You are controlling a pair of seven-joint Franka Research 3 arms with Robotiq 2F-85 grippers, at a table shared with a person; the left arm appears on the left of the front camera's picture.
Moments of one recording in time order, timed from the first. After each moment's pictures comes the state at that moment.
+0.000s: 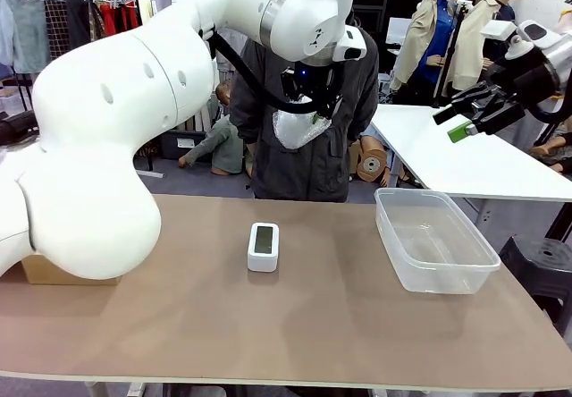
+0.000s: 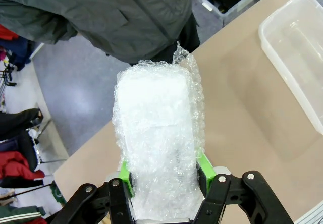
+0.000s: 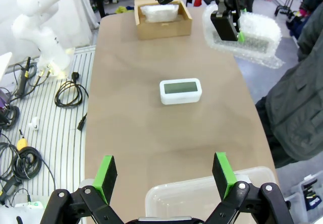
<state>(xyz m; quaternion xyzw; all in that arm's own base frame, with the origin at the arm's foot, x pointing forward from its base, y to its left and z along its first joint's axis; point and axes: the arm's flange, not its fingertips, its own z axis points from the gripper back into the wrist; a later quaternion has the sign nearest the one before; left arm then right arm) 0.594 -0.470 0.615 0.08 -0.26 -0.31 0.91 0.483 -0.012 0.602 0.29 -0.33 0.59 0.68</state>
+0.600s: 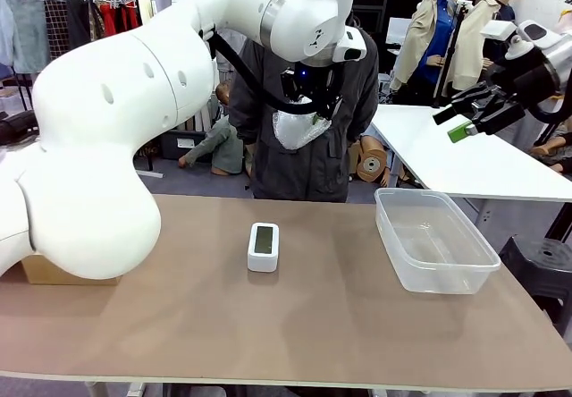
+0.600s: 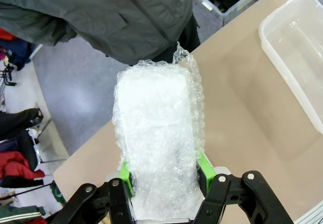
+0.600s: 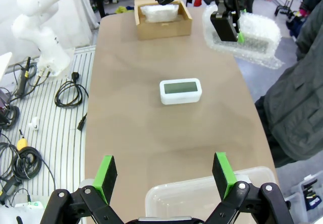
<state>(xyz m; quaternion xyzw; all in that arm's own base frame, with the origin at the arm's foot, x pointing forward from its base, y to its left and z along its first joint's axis) 0.594 -0.471 0.614 0.08 -0.25 -0.31 0.91 0.483 -0.012 0.602 0.29 -0.33 0.59 0.68</state>
